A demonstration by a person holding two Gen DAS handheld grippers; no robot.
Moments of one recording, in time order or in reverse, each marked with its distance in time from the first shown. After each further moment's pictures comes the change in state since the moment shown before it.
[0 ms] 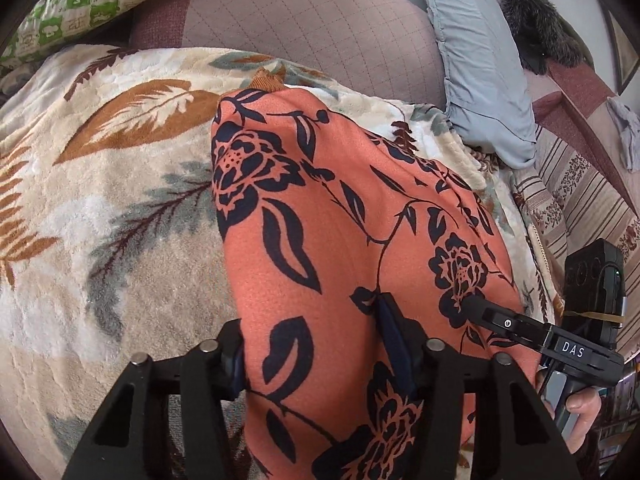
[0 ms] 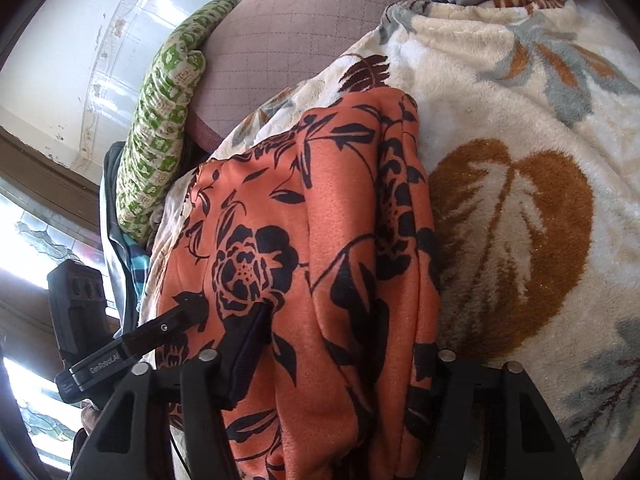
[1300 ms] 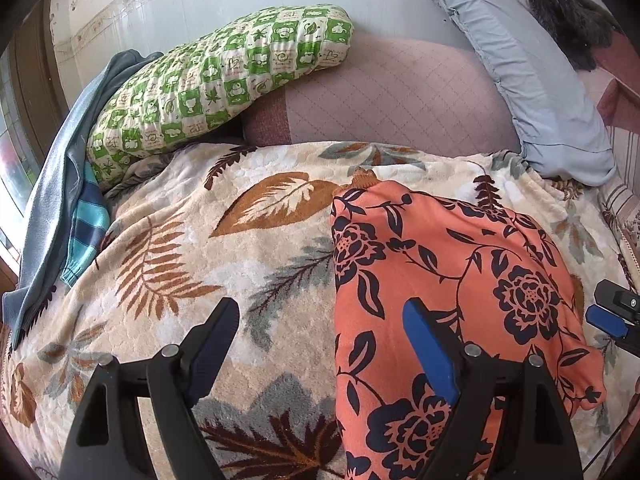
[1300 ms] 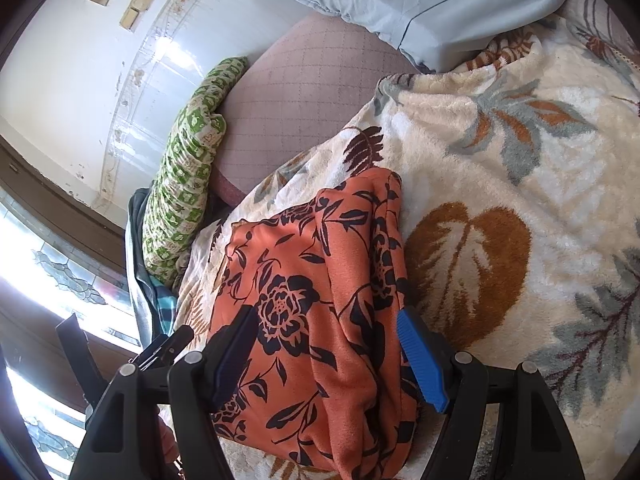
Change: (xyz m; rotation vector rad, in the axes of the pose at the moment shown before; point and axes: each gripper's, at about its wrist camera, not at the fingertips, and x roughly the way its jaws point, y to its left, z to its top) left arm -0.066 -0.028 -0.013 0.062 -0.254 0.511; right arm -0.064 -0.010 0.002 0.063 -0.162 0.059
